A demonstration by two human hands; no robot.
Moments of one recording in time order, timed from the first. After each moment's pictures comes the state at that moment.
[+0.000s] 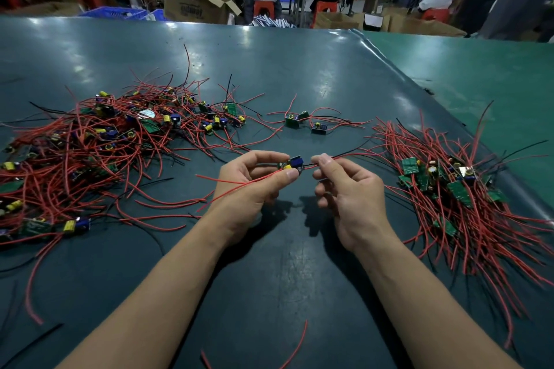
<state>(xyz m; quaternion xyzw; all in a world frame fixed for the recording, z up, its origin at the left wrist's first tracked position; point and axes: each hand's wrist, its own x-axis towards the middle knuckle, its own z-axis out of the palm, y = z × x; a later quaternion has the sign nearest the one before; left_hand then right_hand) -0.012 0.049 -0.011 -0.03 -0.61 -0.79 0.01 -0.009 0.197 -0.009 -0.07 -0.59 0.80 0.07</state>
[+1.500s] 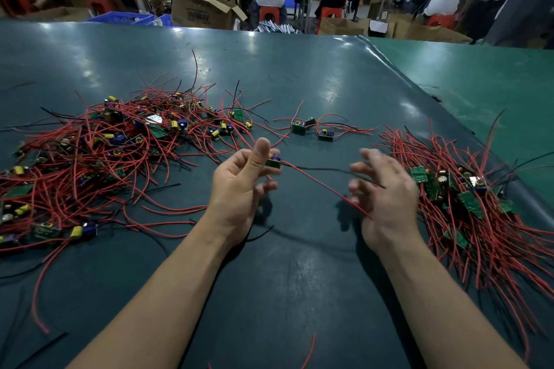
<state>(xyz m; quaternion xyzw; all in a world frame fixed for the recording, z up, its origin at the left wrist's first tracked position) -0.023 0.041 -0.003 0.01 -0.50 -0.87 0.05 -0.019 0.220 -0.001 -0.12 -0.52 0.84 0.12</state>
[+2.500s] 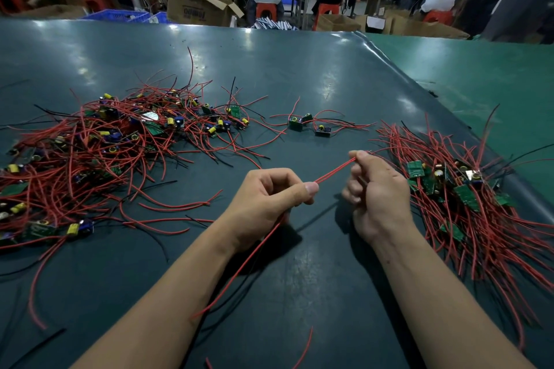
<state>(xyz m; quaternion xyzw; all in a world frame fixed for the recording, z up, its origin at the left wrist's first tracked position) -0.003 0.051 -0.005 -0.15 -0.67 -0.72 -0.06 -0.028 0.216 -0.009 -0.12 -0.49 0.85 0.12</state>
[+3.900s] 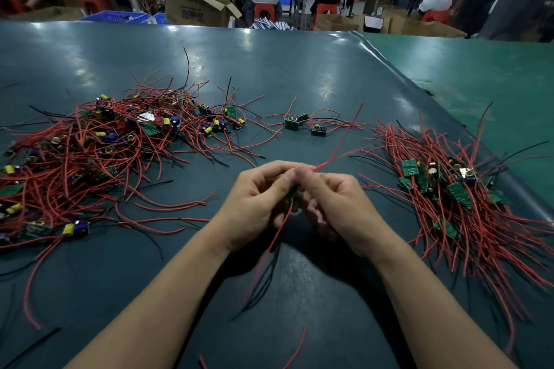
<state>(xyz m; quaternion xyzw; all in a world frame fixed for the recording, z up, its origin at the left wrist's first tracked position) -0.005 0.050 -0.017 -0.18 -0.64 -0.75 -0.04 0.001 0.201 0.001 0.06 -0.70 0.70 -0.08</state>
